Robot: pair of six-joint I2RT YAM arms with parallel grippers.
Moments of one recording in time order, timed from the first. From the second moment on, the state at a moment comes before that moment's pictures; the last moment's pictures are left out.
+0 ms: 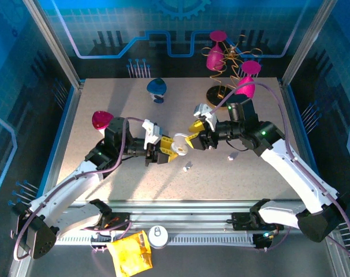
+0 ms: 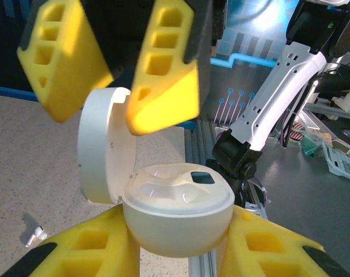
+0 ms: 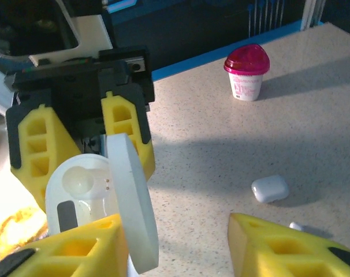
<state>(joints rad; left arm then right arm) -0.53 1.02 0.79 0.02 0.98 -0.01 0.56 1.18 1.27 -0.67 -0.72 -0.20</state>
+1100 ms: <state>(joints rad) -0.53 1.03 0.79 0.06 0.93 -0.05 0.58 1.15 1.26 -0.64 -0.59 -0.23</state>
